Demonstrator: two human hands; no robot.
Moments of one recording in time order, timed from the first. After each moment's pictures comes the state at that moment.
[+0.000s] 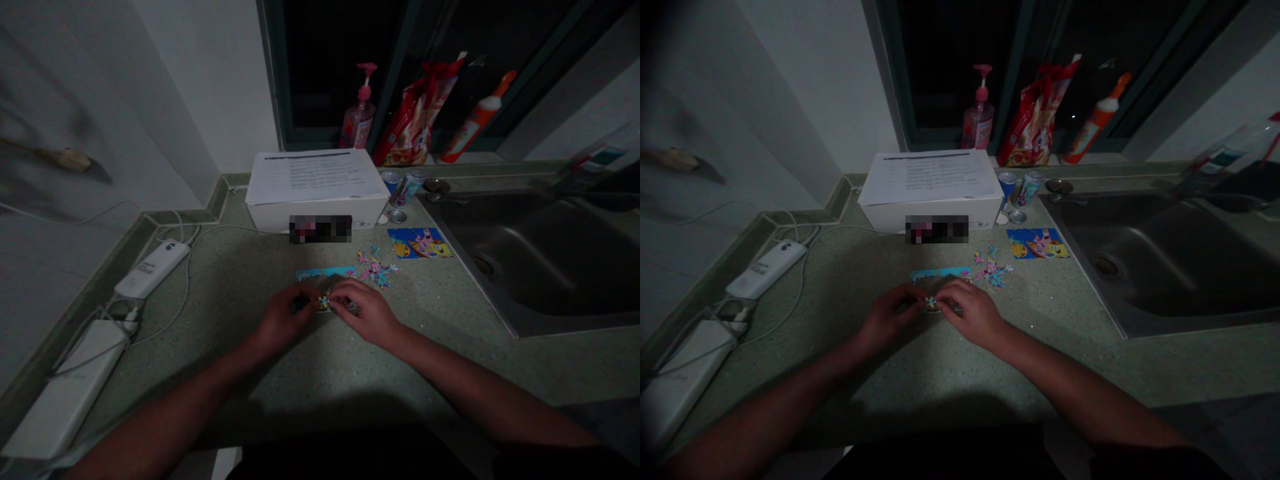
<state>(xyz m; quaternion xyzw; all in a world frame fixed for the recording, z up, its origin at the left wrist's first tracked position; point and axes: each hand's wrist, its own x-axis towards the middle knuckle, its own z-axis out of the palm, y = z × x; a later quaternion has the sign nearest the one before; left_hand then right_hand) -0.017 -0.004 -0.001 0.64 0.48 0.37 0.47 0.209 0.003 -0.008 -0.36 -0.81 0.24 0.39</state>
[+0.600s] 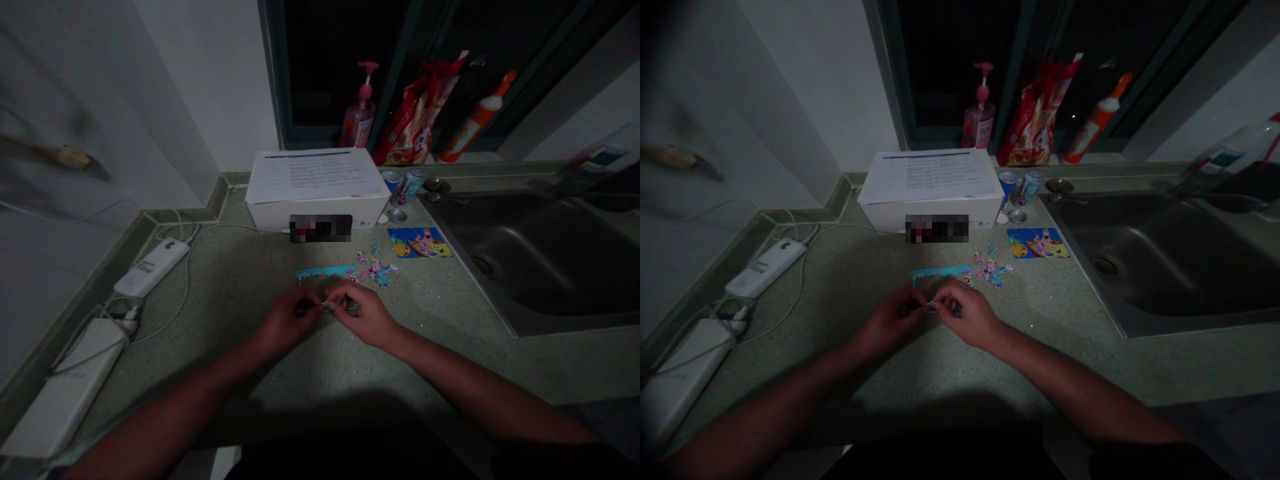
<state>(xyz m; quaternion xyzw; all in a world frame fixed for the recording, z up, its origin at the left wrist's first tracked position) -0.014 -0.008 -0.002 0.66 0.47 0.35 0.46 0.202 0.000 -0.008 -0.37 -0.77 0.32 0.41</state>
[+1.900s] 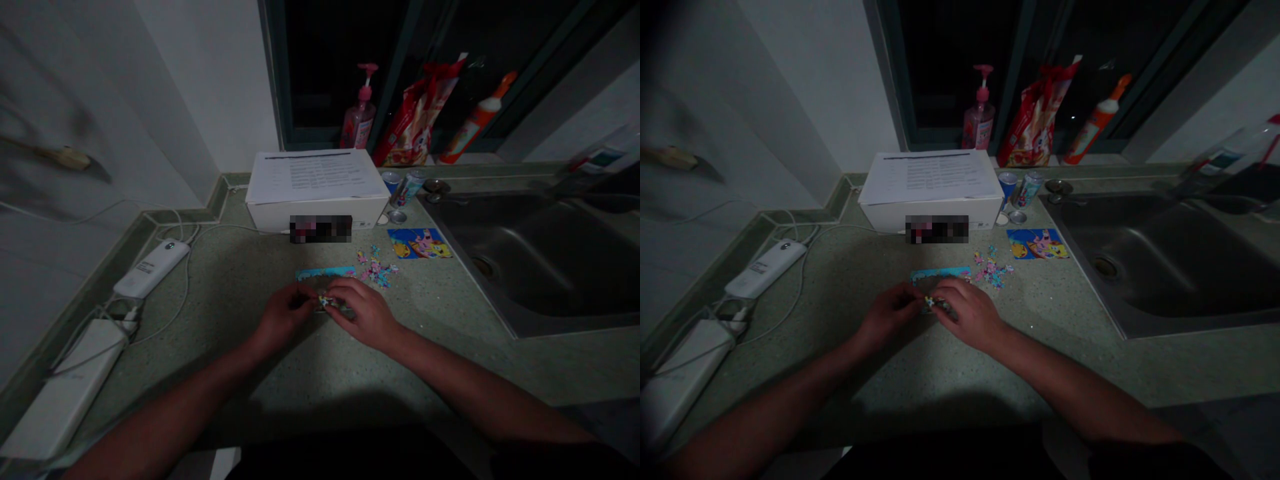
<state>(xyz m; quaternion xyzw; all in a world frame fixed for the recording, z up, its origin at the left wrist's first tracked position) -0.016 -0.002 -0.001 0.56 0.52 0.37 0.53 0.205 0.000 -0.004 -0.36 -0.85 0.12 0.37</state>
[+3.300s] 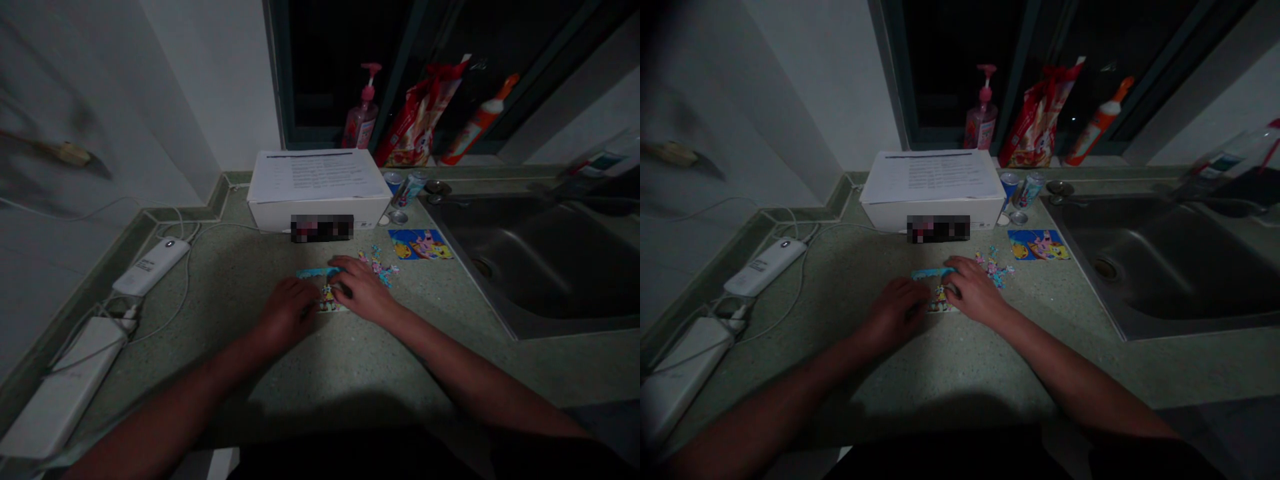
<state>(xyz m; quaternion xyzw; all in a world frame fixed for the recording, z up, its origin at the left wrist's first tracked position) -0.024 0.002 -0.011 0.86 0.39 0.29 0.15 0.220 0.045 -0.024 -0.38 -0.88 0.09 0.28</state>
